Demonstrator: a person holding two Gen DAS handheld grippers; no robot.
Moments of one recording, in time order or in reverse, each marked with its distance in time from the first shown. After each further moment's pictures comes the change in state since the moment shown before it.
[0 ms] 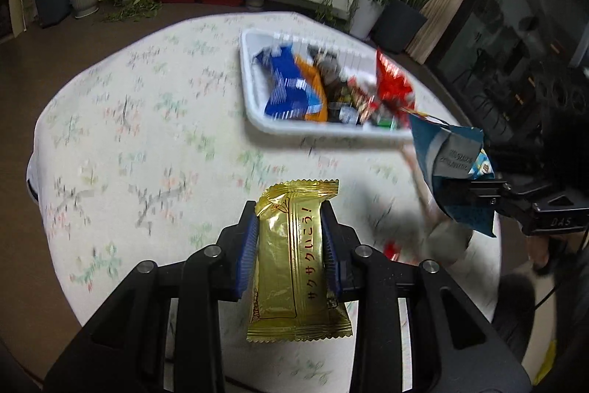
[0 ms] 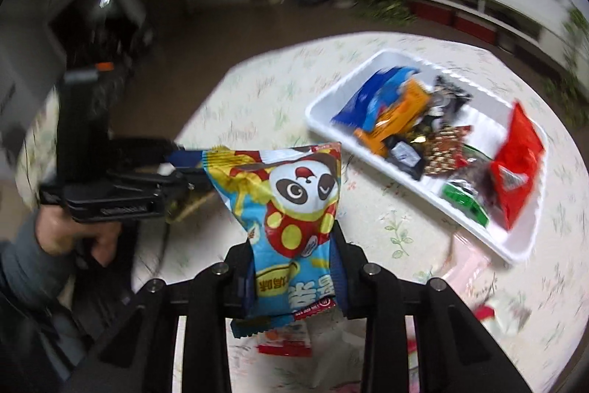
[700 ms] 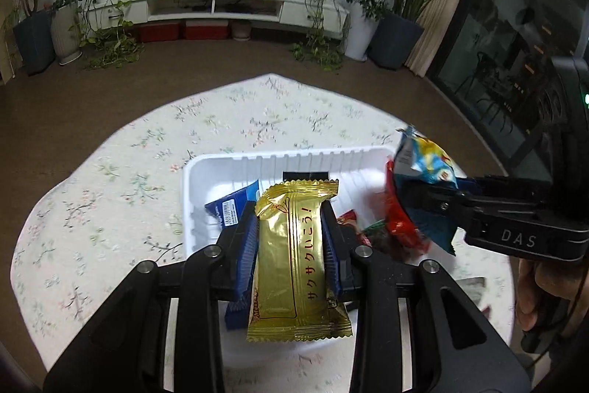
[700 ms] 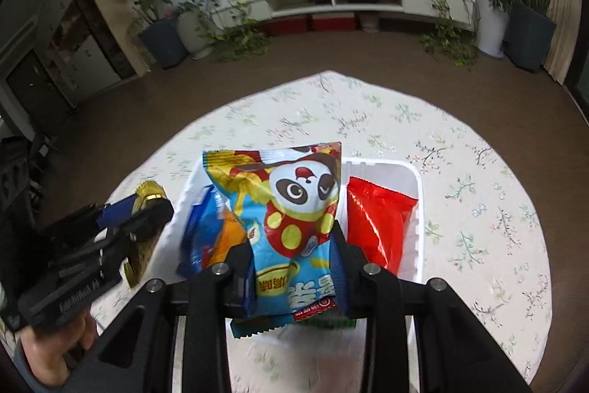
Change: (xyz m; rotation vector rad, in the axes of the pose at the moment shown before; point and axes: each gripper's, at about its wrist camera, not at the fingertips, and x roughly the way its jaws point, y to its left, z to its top) left arm 0.099 -0.046 0.168 0.101 -0.056 0.043; right arm 0.013 -0.110 0.098 0.365 -0.082 -0.352
